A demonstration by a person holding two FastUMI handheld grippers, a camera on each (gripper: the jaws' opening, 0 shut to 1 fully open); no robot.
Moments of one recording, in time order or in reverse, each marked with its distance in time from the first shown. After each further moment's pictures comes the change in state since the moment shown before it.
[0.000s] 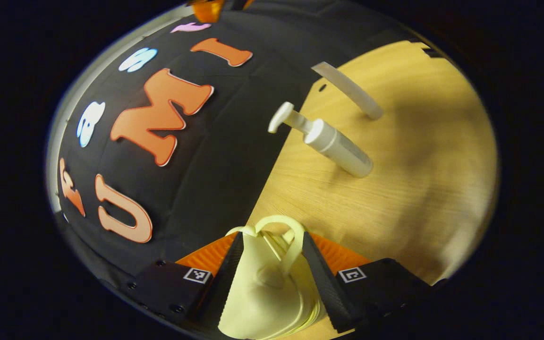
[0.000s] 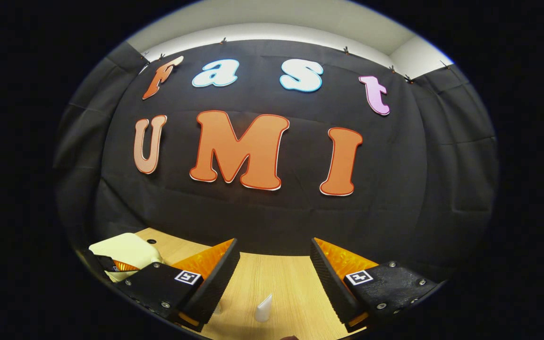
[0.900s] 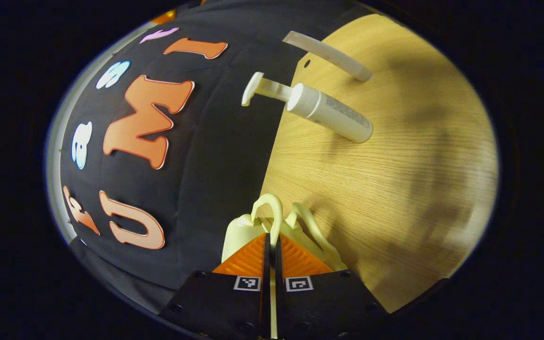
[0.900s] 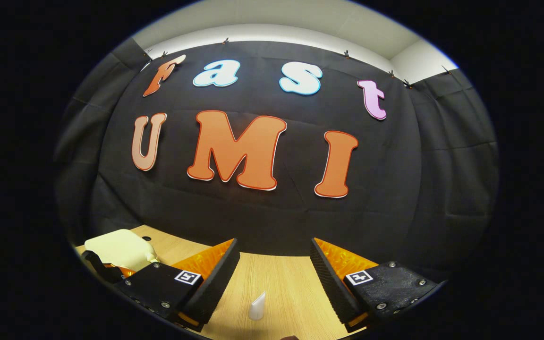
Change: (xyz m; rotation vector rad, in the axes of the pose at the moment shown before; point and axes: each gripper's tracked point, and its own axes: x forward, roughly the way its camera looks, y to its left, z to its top) left arm 0.014 0.009 -0.022 0.080 0.097 0.071; right arm -0.010 -0.004 -0.004 -0.026 0.004 -0.026
